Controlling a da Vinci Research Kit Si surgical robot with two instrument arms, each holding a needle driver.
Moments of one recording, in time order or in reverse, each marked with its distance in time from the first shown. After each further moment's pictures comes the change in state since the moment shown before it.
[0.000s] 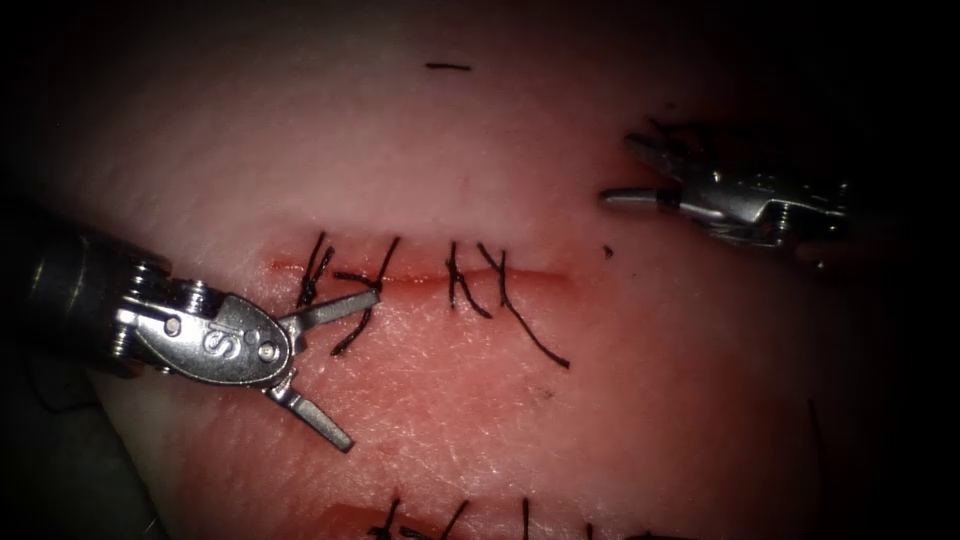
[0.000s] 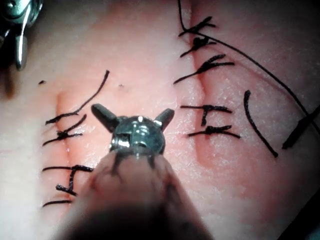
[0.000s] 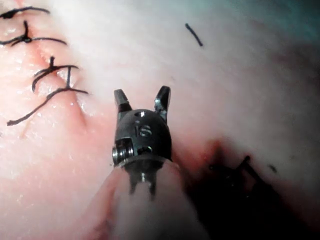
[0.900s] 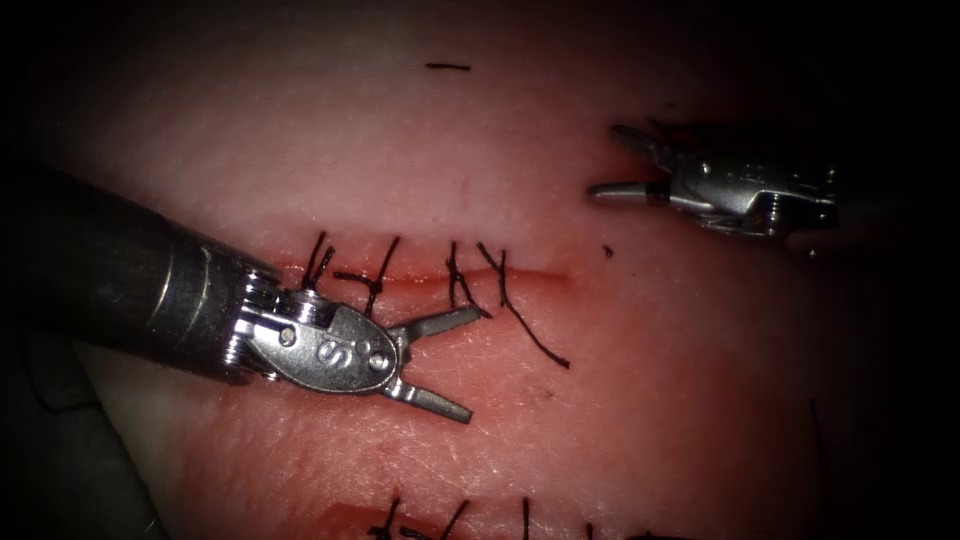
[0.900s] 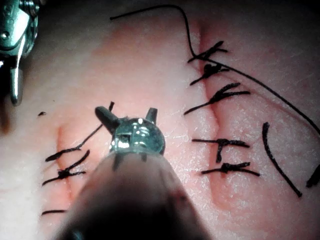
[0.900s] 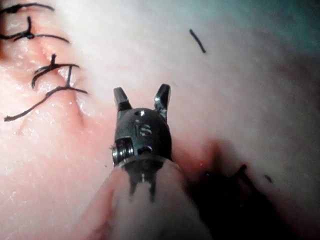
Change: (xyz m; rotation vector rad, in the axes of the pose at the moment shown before) right arm 0.000 0.000 0.000 0.022 0.013 -0.034; left arm 0.001 0.001 0.009 0.100 -0.036 0.020
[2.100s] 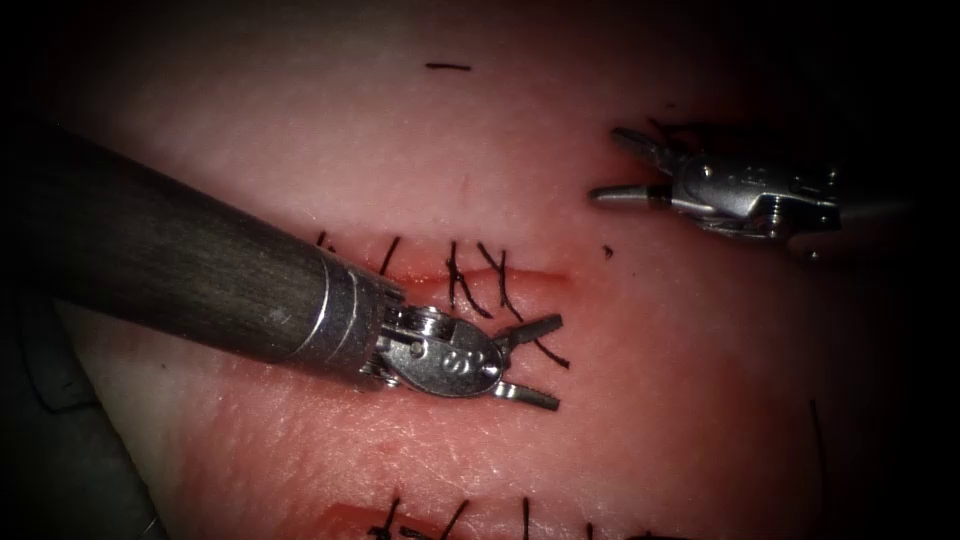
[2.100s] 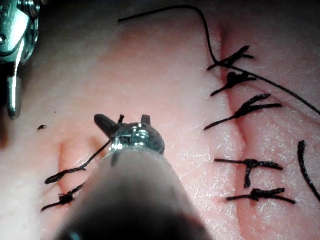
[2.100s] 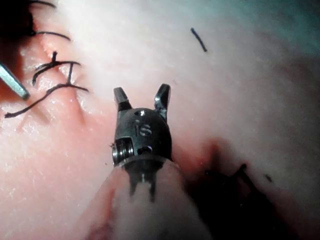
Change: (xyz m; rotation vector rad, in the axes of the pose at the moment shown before) right arm 0.000 0.000 0.000 0.000 0.002 -0.009; left arm -0.002 0.001 0.009 0.048 -0.049 0.015
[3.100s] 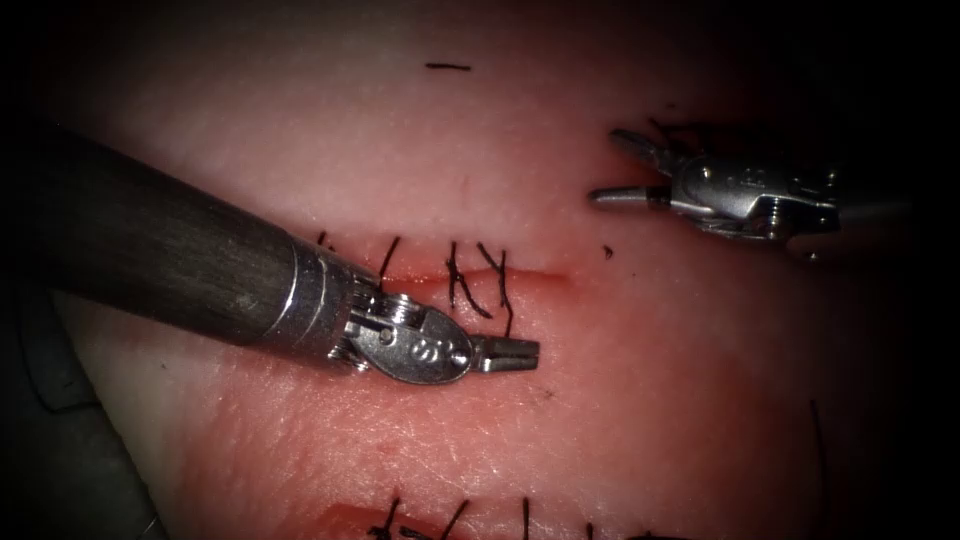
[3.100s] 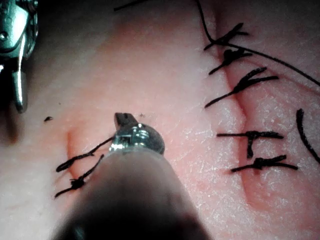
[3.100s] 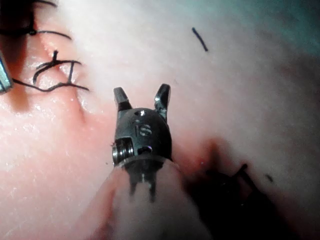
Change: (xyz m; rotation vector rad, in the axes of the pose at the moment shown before) right arm 0.000 0.000 0.000 0.000 0.002 -0.002; left arm -0.001 -0.002 -0.004 -0.003 0.025 0.089
